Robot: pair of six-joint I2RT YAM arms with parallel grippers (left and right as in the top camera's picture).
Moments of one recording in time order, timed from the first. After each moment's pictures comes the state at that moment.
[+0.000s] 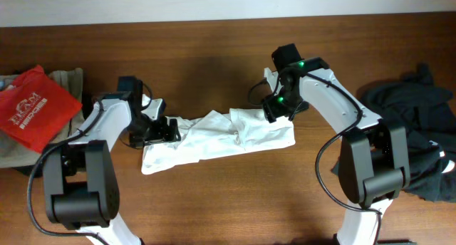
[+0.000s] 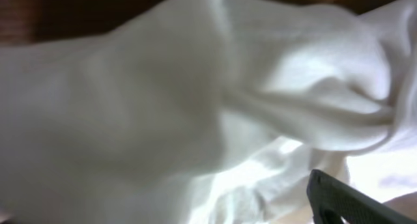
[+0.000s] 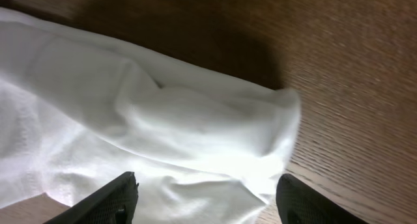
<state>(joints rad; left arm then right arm) 0.02 1.91 1.20 -0.86 0.29 0.05 0.27 2.01 1.55 -1.00 -0.10 -0.08</state>
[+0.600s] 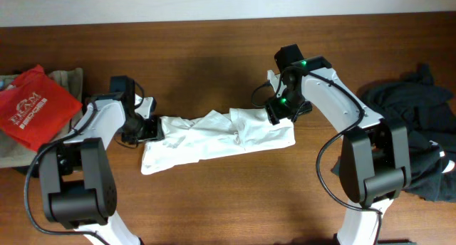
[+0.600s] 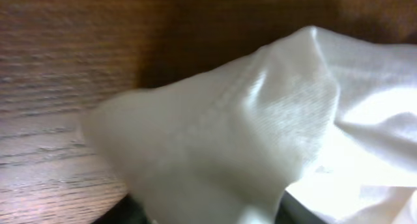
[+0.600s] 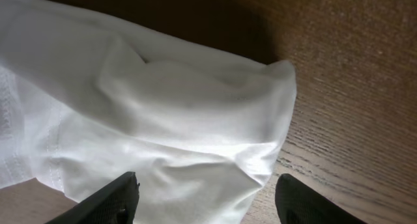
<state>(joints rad) 0.06 1.92 1.19 -0.80 0.21 0.05 0.26 2.01 1.55 -1.04 -0.10 -0.08</state>
